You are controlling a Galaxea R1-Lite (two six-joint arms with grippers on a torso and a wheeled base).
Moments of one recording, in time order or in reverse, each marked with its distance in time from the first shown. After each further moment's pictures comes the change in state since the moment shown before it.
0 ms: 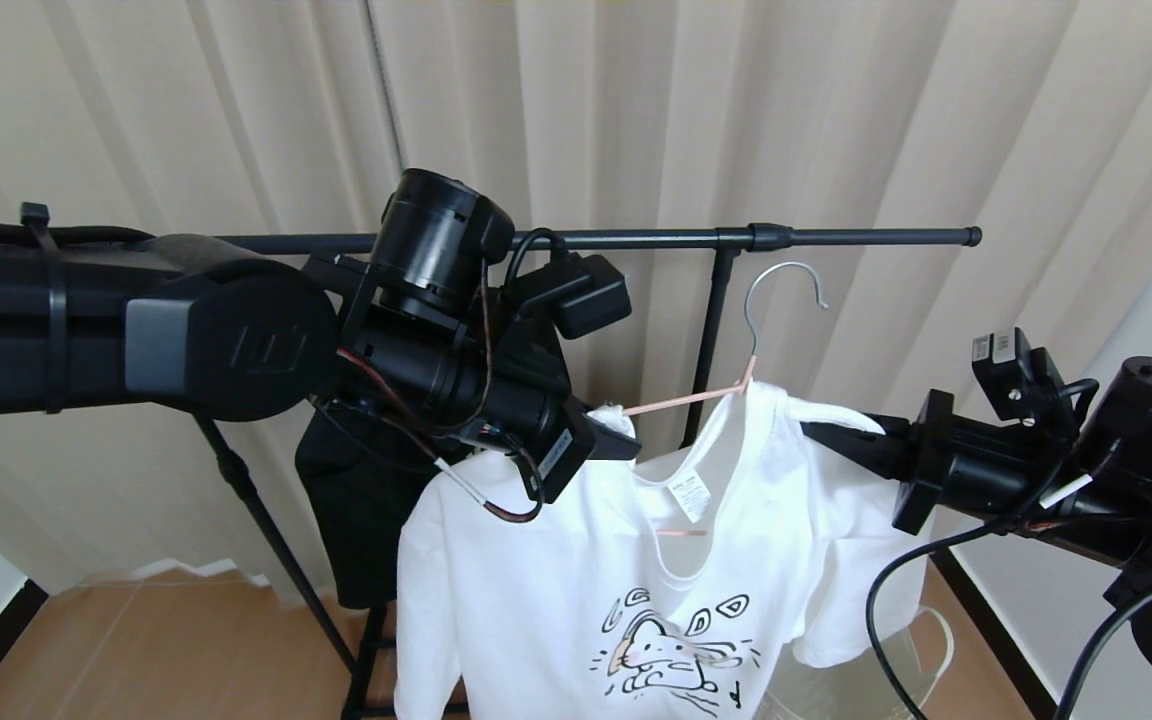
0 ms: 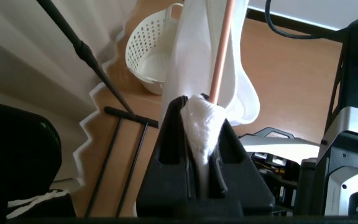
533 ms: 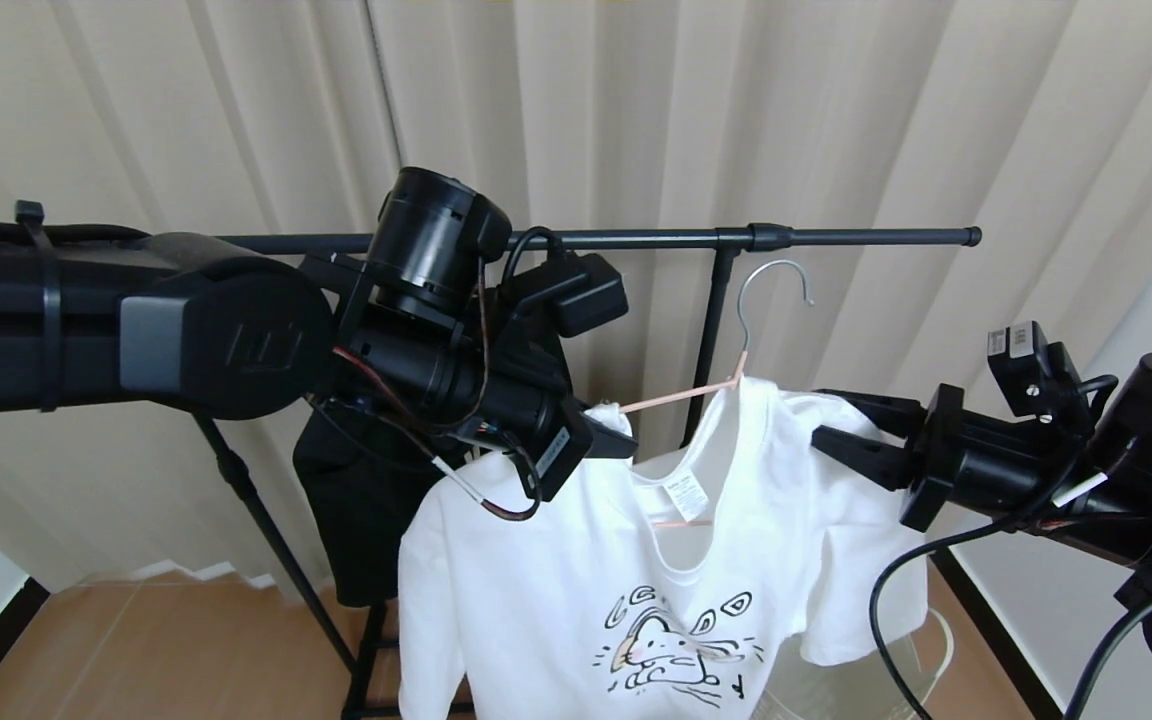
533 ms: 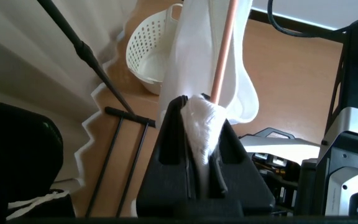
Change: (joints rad) left arm 0.001 -0.009 0.001 0.000 0.005 -0.002; right arm -0.006 -0.016 0.003 -0.002 0.003 0.001
